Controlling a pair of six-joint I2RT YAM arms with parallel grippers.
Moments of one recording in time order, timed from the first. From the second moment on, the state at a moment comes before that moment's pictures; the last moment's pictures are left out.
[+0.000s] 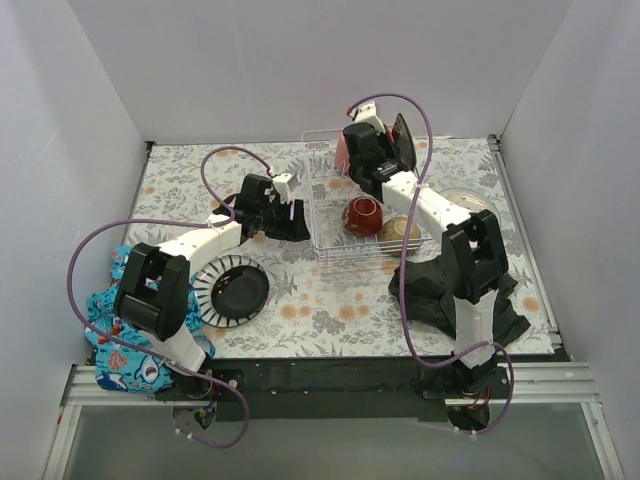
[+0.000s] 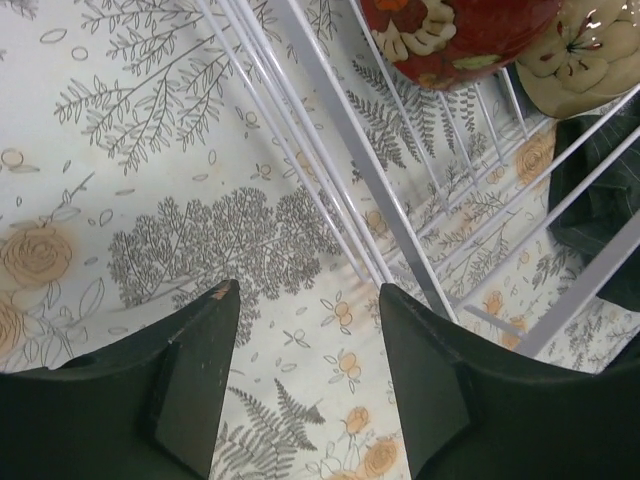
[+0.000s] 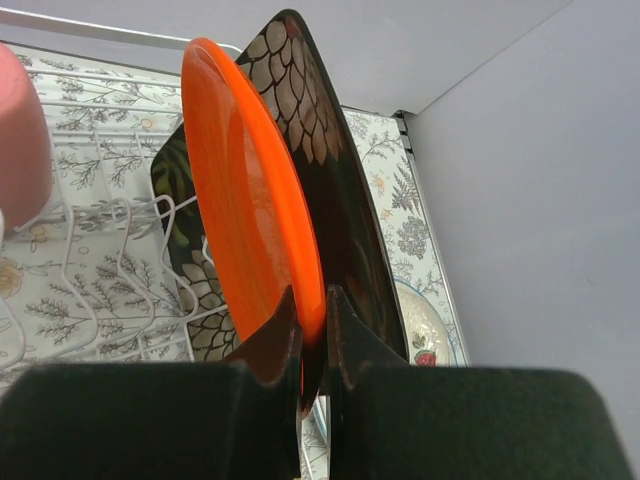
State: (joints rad) left arm -0.41 1.67 1.09 -0.18 0.37 -0.24; right arm 0.58 1.99 1.70 -0.18 0.94 -0.21
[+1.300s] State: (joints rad) left arm -0.02 1.56 1.11 -0.59 0.40 0.26; right arm 0.55 1.85 1.68 -0.43 0.45 -0.05
